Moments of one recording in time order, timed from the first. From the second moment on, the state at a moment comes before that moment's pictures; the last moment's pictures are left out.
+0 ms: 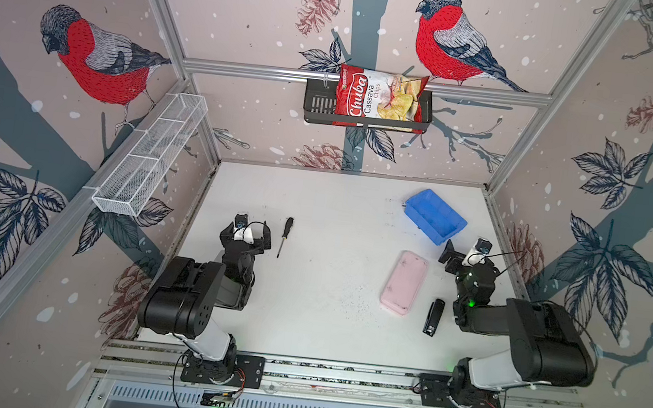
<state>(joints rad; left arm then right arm) -0.06 1.56 0.23 1.22 -0.22 0.00 0.02 1.50 0.23 1.11 0.15 0.08</state>
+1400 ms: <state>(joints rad) -0.16 1.34 0.26 1.01 -0.24 0.06 0.03 1.31 0.28 0.90 0.18 0.08</state>
